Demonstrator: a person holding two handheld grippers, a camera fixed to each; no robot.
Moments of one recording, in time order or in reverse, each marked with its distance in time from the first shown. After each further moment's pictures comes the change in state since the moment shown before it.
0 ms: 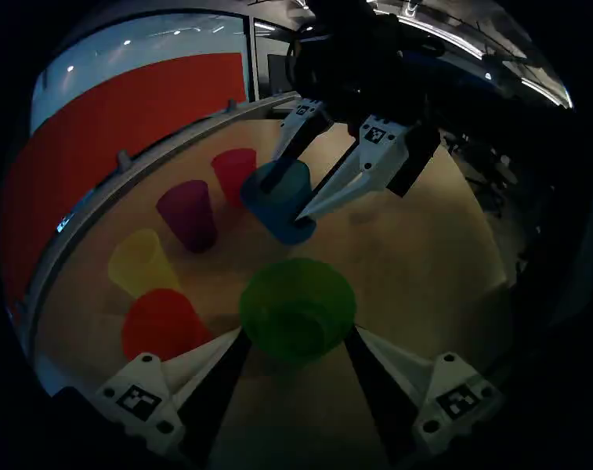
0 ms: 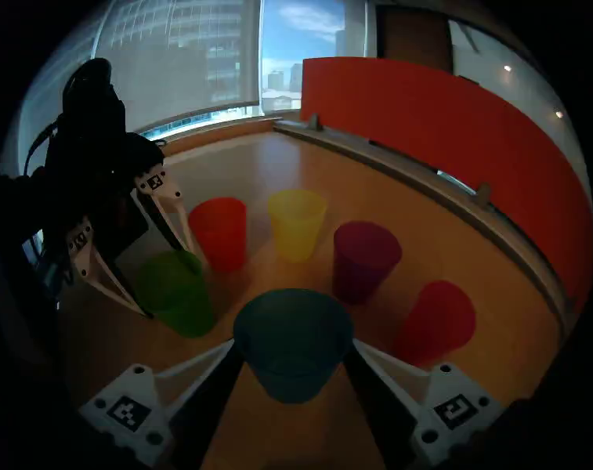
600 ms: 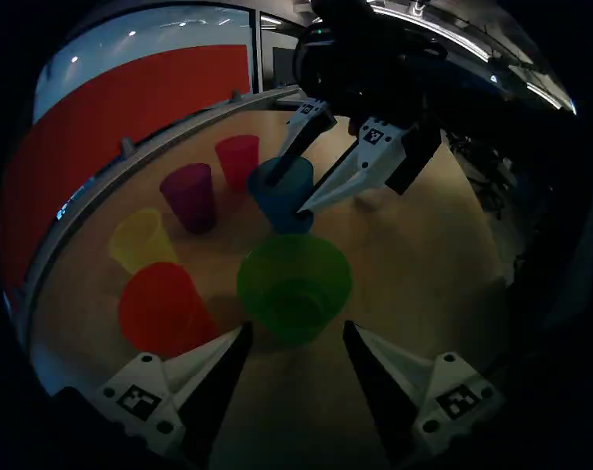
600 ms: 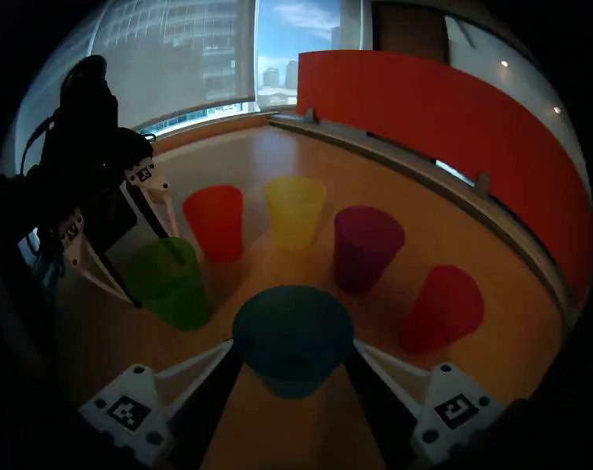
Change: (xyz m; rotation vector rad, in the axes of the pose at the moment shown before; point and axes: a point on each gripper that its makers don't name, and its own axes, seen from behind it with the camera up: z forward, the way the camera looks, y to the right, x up) left arm -0.016 0.003 -0.009 0.001 -0.030 -0.030; right arm -0.015 -0.001 0.008 -0.012 -0.016 0.017
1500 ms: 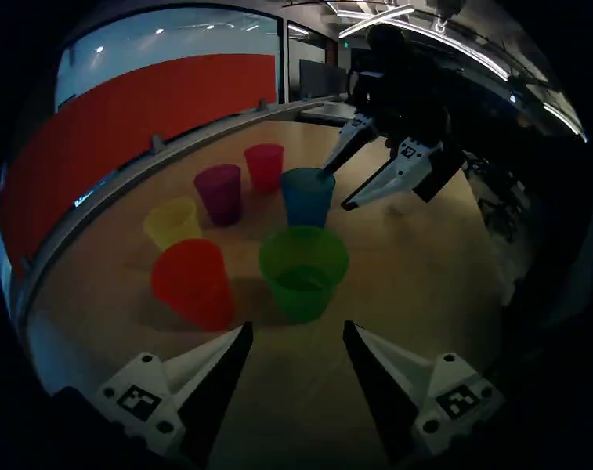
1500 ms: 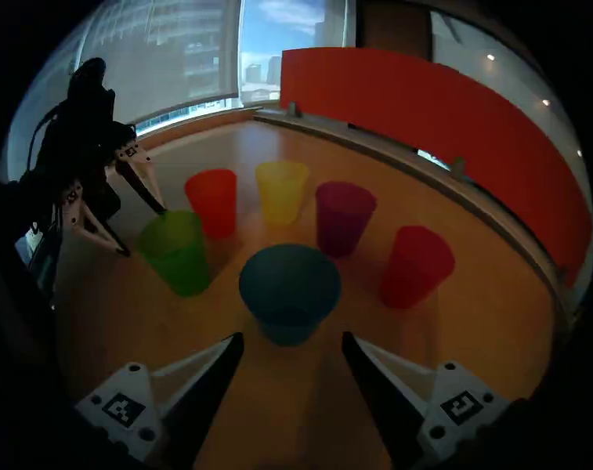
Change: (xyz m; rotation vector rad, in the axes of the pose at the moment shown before) left arm -0.011 -0.002 -0.045 0.087 0.055 -0.090; right arm -0.035 0.001 -0.045 -0.076 -0.018 0.040
